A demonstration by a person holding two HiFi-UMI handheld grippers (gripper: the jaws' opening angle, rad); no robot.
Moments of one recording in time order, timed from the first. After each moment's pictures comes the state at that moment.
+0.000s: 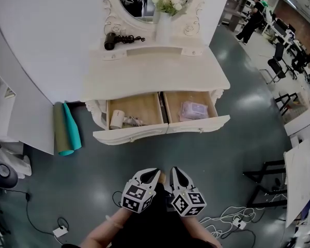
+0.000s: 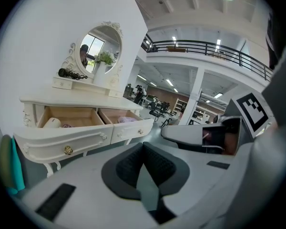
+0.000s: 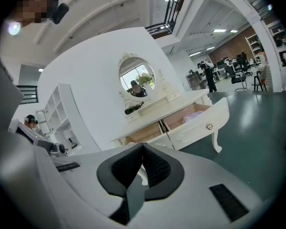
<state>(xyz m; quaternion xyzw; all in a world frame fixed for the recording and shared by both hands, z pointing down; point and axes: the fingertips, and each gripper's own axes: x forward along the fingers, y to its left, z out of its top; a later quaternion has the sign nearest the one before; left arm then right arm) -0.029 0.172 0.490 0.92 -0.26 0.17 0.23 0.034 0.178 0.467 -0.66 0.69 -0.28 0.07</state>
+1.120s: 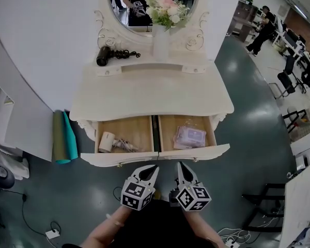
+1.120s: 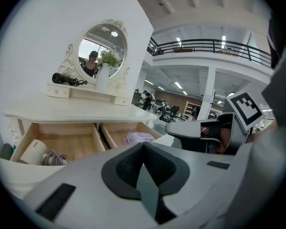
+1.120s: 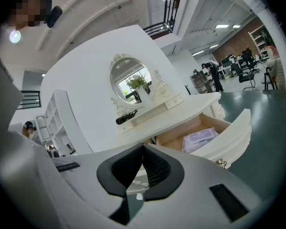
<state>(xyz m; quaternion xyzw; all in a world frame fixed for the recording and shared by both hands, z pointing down) 0.062 0.034 0.492 0.91 -0.32 0.16 0.21 0.151 0.034 0.468 -0.64 0.71 -0.27 0.09</state>
